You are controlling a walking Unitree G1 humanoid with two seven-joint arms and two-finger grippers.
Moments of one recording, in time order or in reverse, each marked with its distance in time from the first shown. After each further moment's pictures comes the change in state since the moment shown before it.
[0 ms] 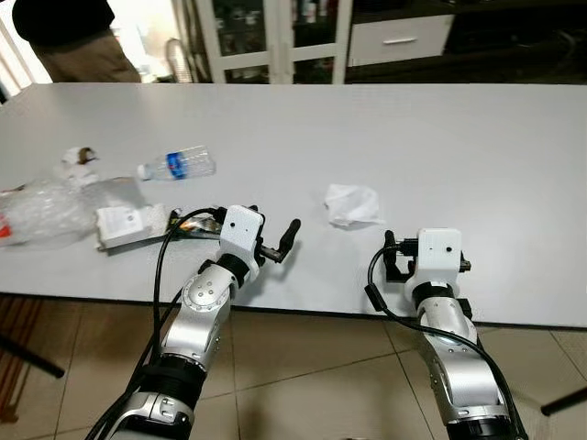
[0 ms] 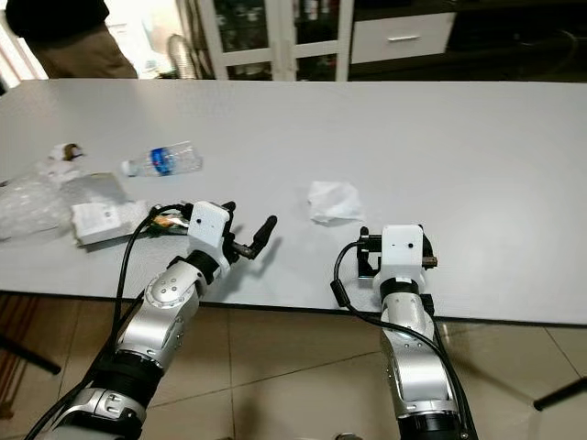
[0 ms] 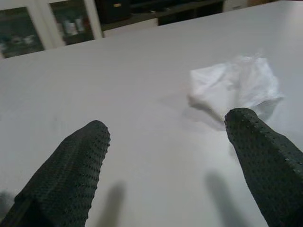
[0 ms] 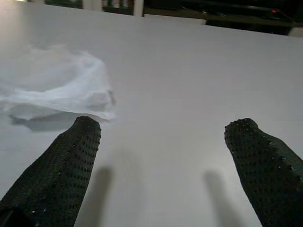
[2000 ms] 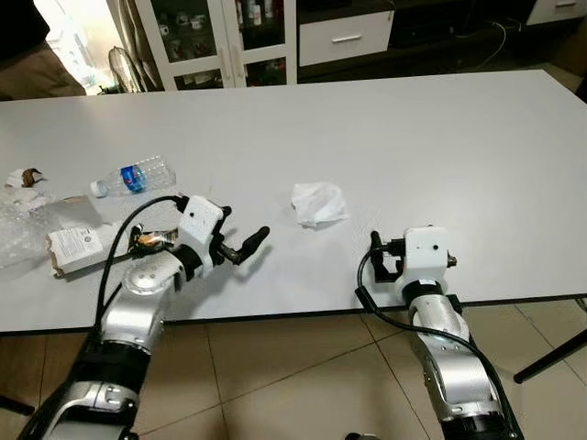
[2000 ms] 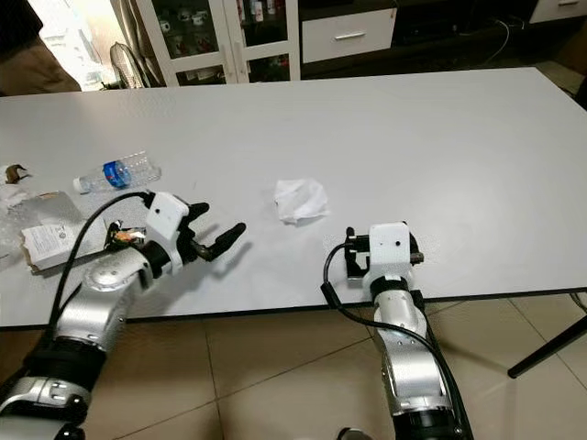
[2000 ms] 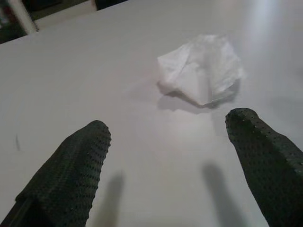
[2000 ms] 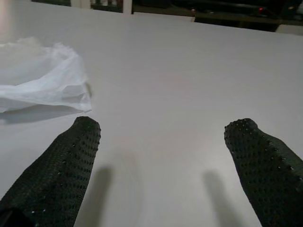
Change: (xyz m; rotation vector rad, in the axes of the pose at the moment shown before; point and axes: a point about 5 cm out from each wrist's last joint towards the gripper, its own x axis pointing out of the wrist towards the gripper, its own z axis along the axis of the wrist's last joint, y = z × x) left arm -0.025 0.059 0.013 0.065 0.107 -0.187; right arm 0.005 0.013 0.003 0.000 -0.008 0.105
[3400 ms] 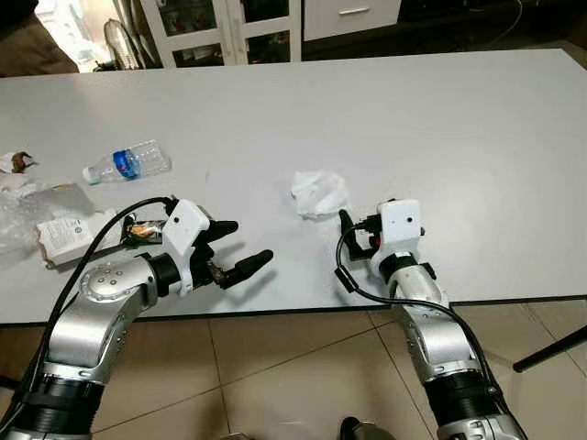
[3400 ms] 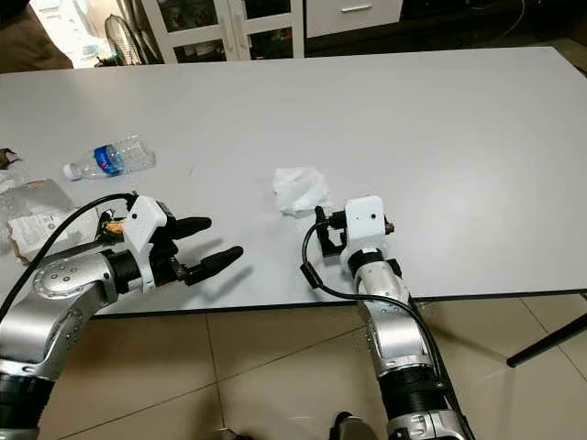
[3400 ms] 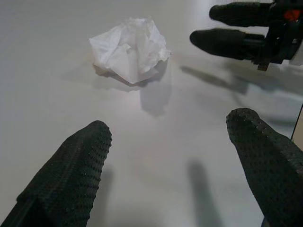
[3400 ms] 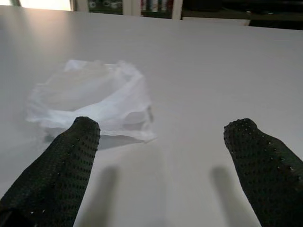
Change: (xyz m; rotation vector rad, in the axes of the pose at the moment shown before) left arm -0.042 -0.018 0.028 -0.034 0.055 -0.226; right arm 0.028 0.022 0.020 0.046 -0.071 0.185
